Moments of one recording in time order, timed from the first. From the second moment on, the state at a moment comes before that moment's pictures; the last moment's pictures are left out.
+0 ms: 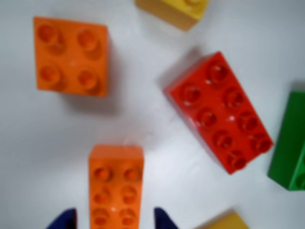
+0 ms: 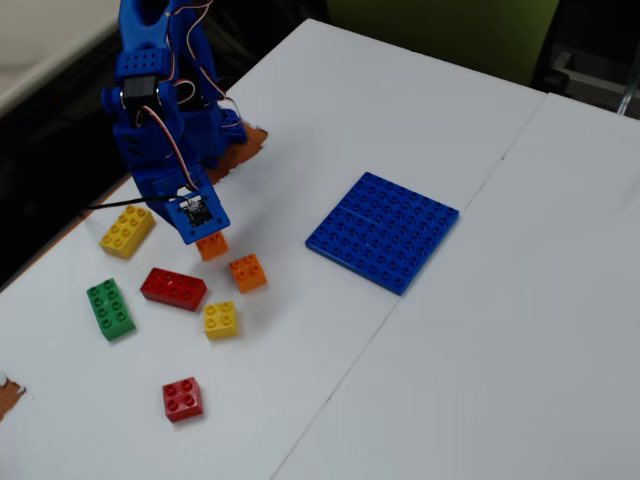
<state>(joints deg) 50.8 108.5 116.6 65.2 -119.8</state>
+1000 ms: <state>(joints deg) 54.3 103.5 120.9 60.0 -121.0</state>
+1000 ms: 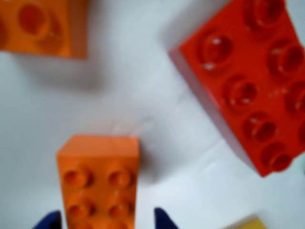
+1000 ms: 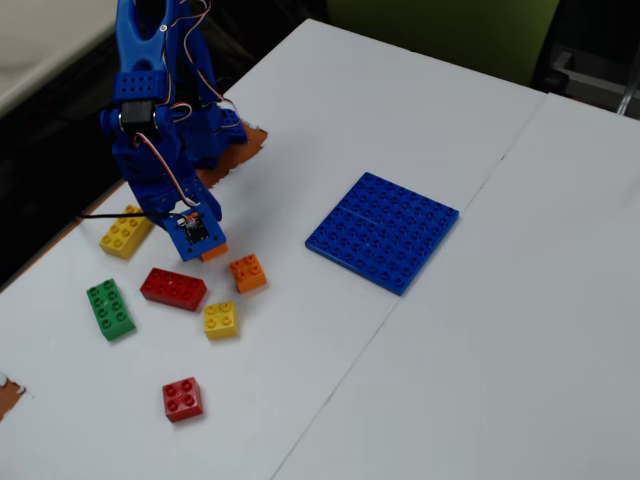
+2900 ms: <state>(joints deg) 36.5 111.9 101.0 70.6 -105.4</state>
